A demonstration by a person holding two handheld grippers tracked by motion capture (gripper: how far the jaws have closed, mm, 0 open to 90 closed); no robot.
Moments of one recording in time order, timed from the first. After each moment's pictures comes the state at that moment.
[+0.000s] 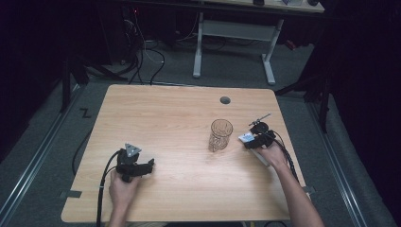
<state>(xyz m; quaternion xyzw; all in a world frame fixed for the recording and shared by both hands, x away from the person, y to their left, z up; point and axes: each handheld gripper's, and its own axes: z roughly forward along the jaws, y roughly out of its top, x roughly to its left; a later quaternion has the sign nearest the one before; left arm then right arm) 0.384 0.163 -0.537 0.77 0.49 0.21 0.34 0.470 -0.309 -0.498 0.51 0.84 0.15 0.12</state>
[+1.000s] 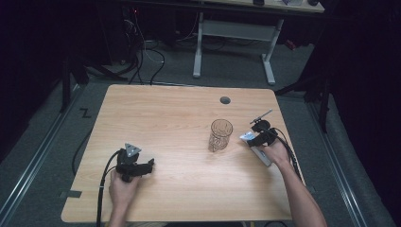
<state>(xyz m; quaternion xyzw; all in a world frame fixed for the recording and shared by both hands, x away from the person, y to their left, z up) 0.384 0.163 -0.537 0.77 0.49 0.21 0.34 0.472 -0.312 -0.484 0.49 0.85 0.15 0.10</state>
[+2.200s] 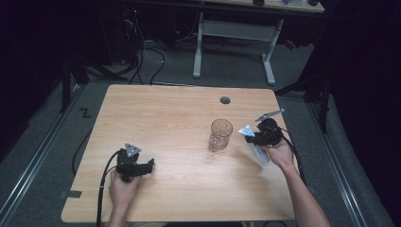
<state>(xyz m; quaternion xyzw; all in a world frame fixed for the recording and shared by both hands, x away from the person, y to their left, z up) 0.384 0.163 -0.537 0.77 0.49 0.21 0.34 0.440 -0.311 -0.443 0.45 0.84 0.27 0.11</state>
